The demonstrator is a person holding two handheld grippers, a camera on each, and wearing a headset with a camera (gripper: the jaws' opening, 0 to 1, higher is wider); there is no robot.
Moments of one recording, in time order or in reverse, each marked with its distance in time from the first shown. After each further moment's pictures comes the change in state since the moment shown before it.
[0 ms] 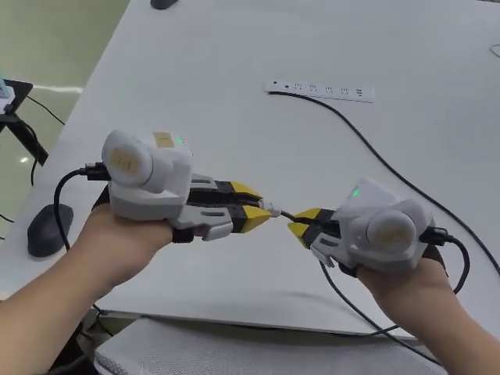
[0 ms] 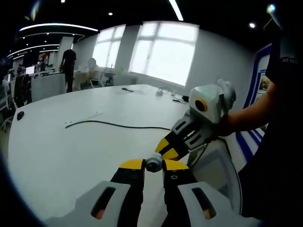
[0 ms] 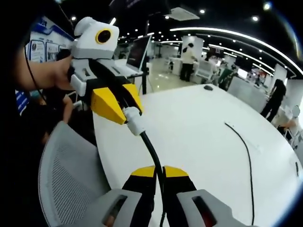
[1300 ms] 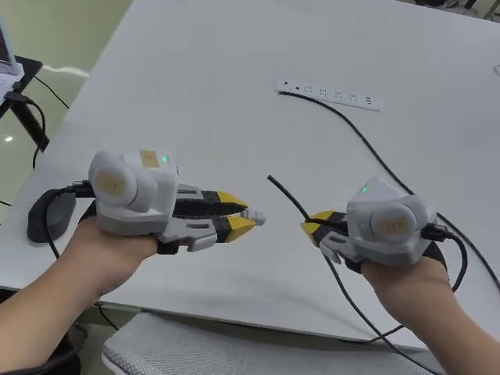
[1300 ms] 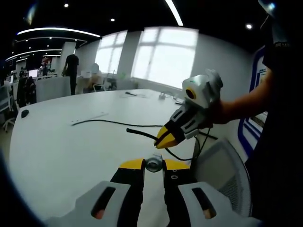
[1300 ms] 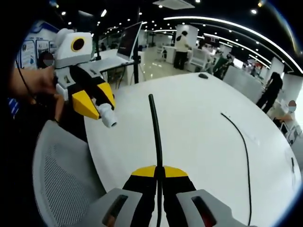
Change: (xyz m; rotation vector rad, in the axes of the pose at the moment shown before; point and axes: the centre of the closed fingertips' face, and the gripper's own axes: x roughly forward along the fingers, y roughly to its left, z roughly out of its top) left arm -0.029 0.025 -0.033 0.022 -0.060 0.013; right arm 0.024 -0.010 0.001 0.005 0.112 -0.060
